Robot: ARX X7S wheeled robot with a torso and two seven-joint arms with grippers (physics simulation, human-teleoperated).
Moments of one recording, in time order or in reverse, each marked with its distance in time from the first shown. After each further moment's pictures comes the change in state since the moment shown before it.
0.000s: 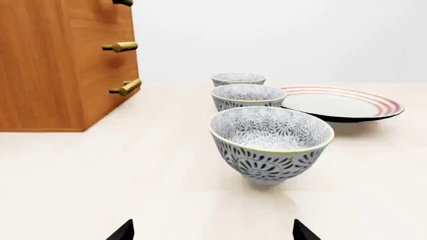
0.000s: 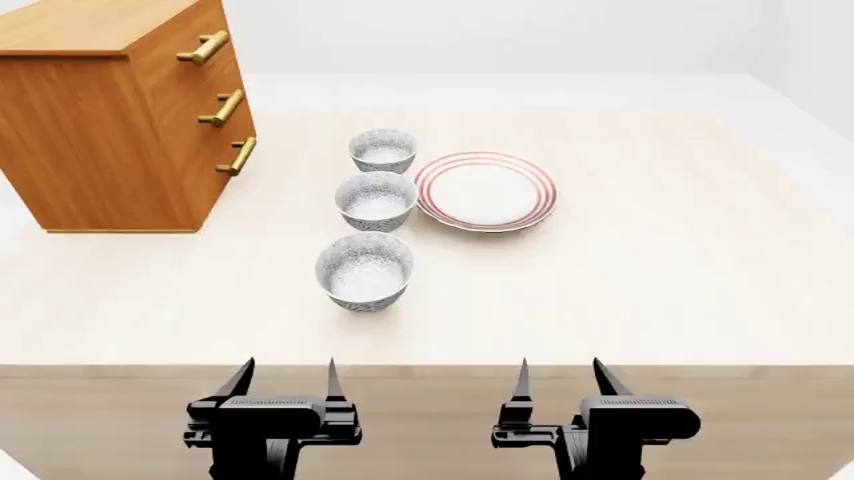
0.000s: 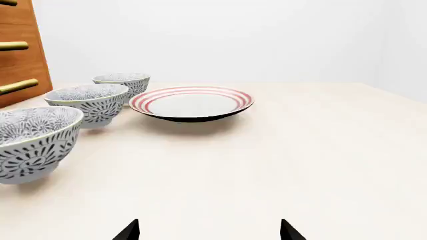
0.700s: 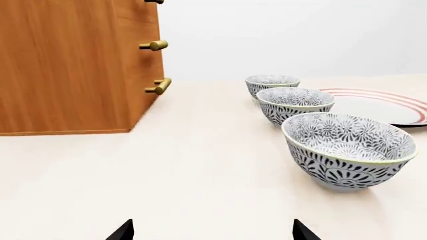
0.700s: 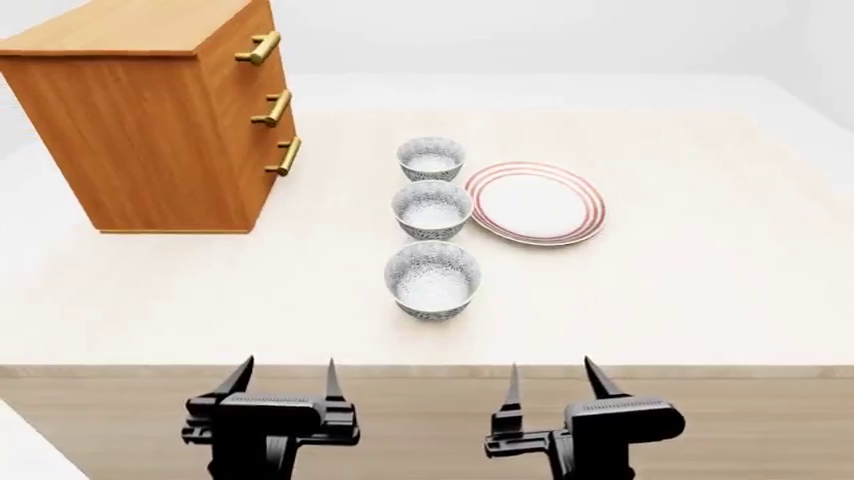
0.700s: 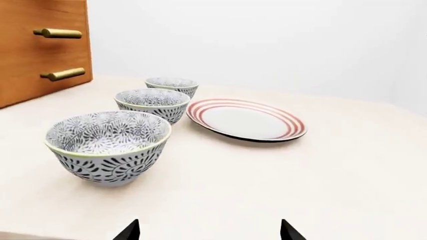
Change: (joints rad) left arm -0.007 -0.076 0.071 0.014 -0.050 -0.030 -0.058; right arm -0.008 0.080 -0.105 -0.001 -0.018 -0.021 0.062
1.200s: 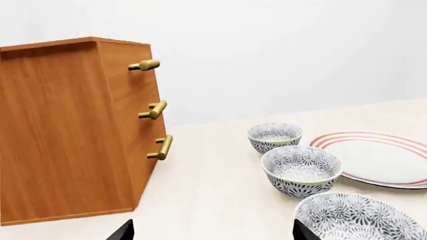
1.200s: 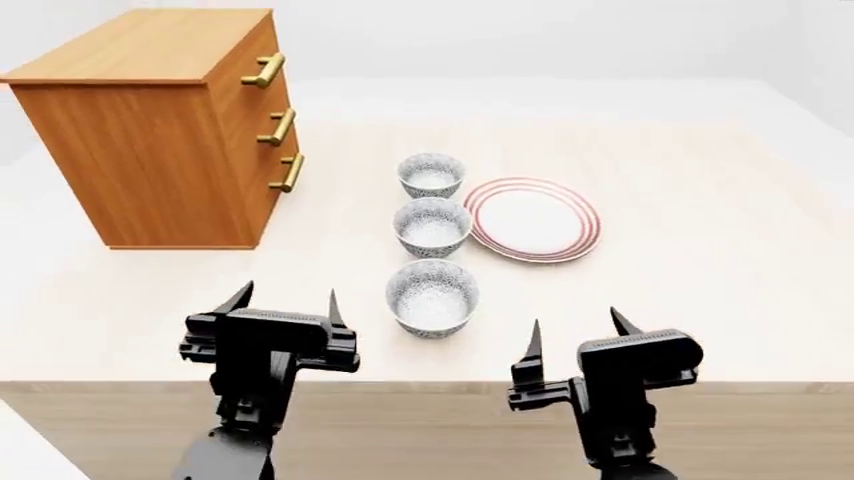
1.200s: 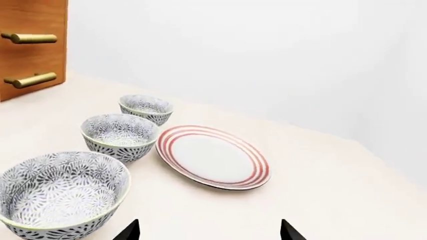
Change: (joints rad) left arm -0.227 -0.049 0.045 0.069 0.015 -0.222 -0.007; right arm 0.126 0.082 -0.016 -0.229 -0.060 0.374 0.008
